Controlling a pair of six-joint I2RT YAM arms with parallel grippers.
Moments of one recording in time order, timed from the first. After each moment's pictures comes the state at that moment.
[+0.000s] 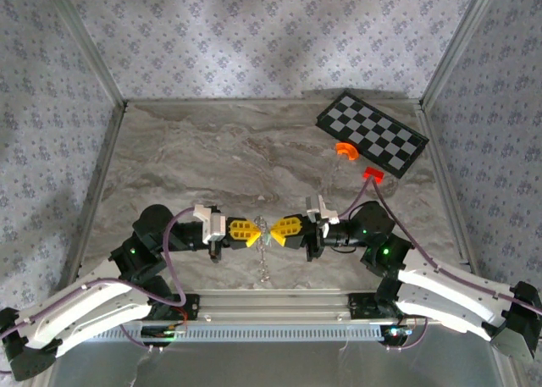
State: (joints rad) left arm -0.95 0.61 0.59 0.10 0.59 0.04; right arm 0.97 0.78 0.53 0.44 -0.60 0.21
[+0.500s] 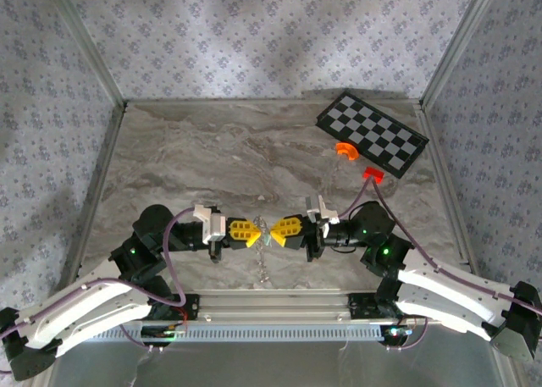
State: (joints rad) left arm -0.95 0.61 0.59 0.10 0.59 0.04; right arm 0.97 0.78 0.52 0.44 -0.61 0.22
